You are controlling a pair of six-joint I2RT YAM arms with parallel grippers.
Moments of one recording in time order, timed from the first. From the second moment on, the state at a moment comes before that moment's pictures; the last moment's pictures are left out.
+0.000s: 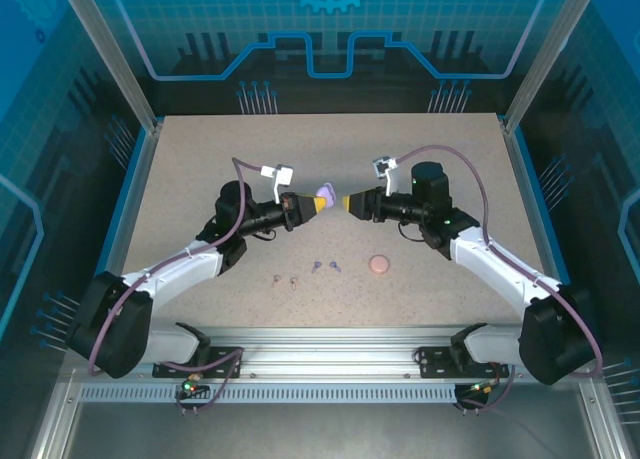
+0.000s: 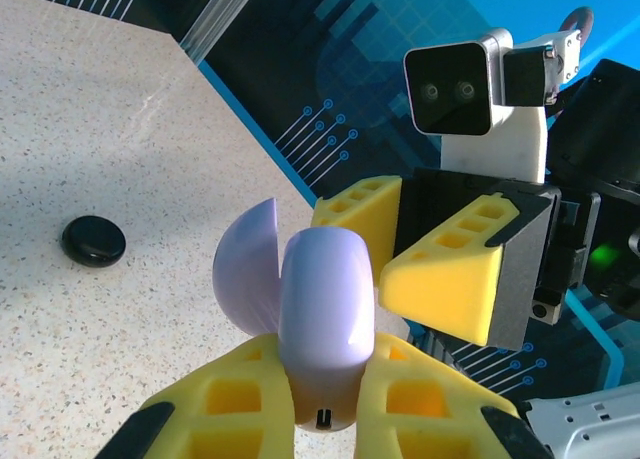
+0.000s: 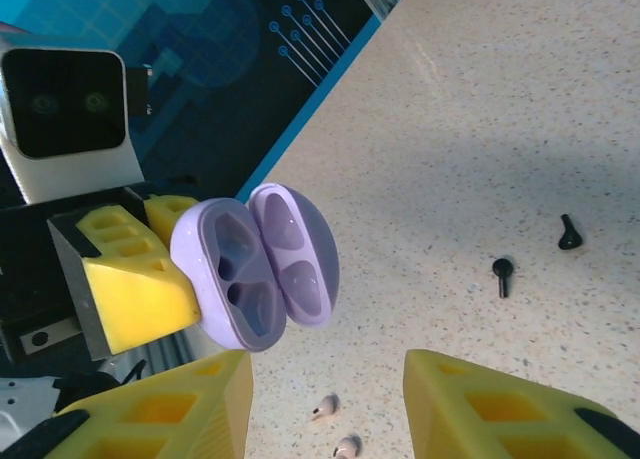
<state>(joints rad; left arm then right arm) -0.43 1.32 0.66 0.56 0.68 -0.71 0.42 1.27 0.84 0.05 -0.66 0.48</state>
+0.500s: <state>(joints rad) -0.43 1.32 0.65 0.66 0.69 -0.77 0.42 1.32 0.84 0.12 -0.69 0.55</state>
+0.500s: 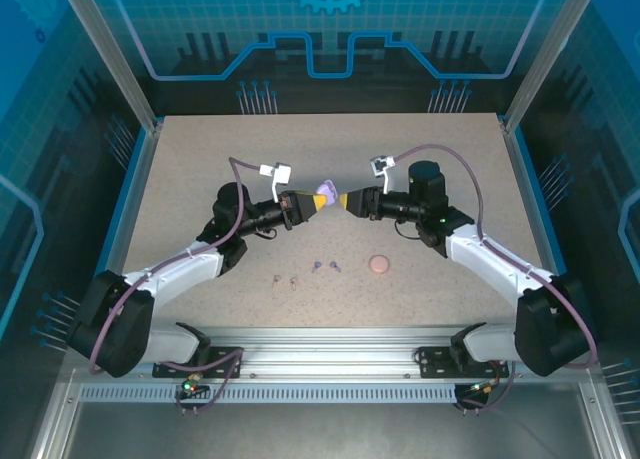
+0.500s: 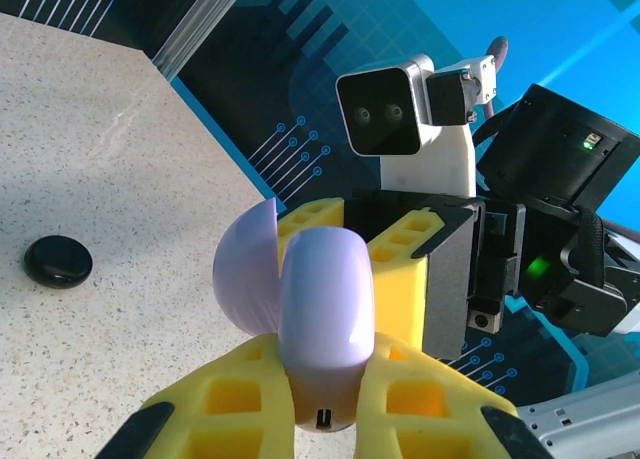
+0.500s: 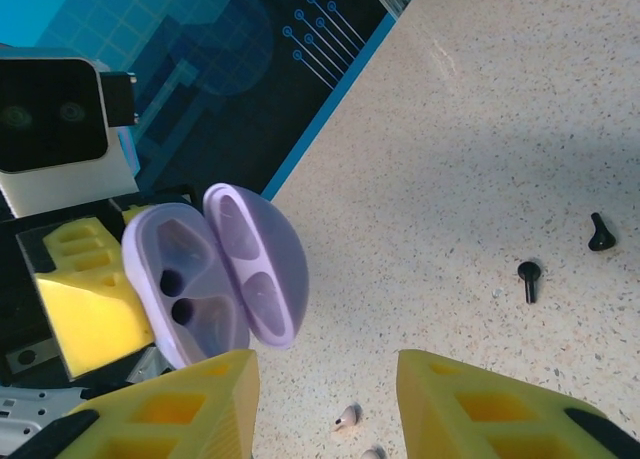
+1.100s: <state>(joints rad) -0.43 1.37 0.64 0.69 0.70 -0.78 0.42 1.35 0.85 0.15 -0.69 0.56</state>
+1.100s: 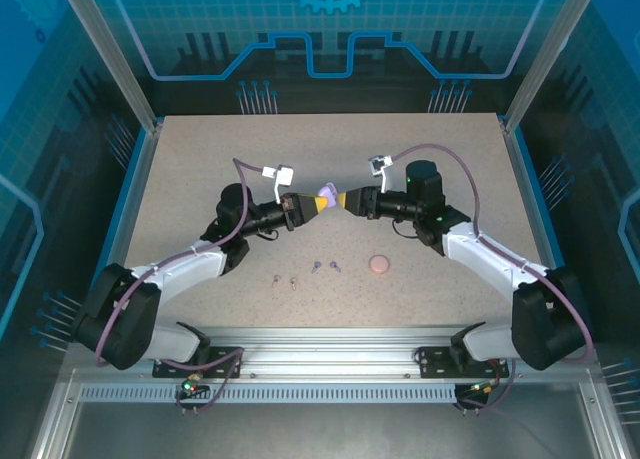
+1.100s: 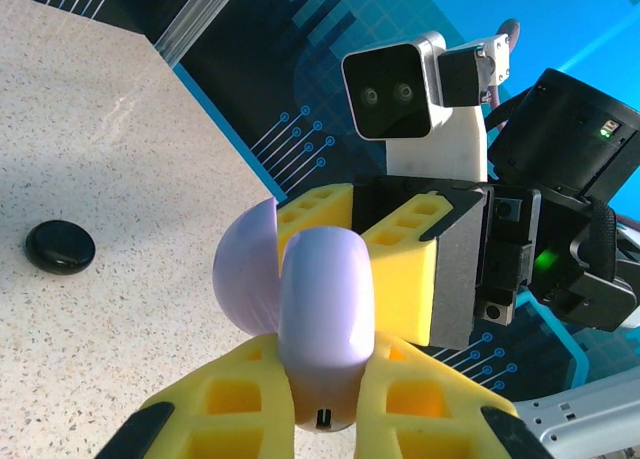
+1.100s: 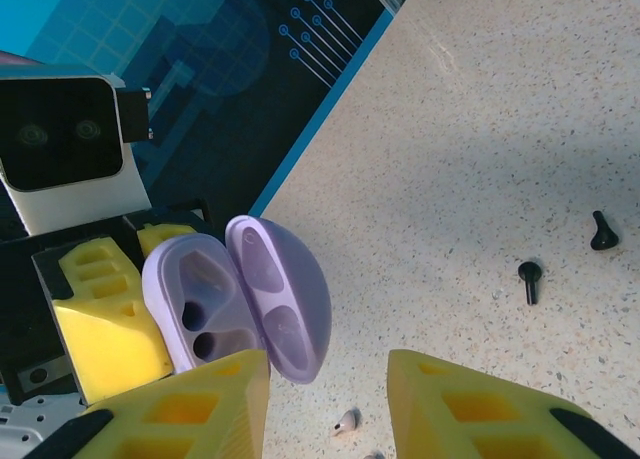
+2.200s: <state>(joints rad) -0.43 1.38 0.64 0.73 0.71 -0.83 0.43 1.40 0.88 0.16 -0.71 0.56</state>
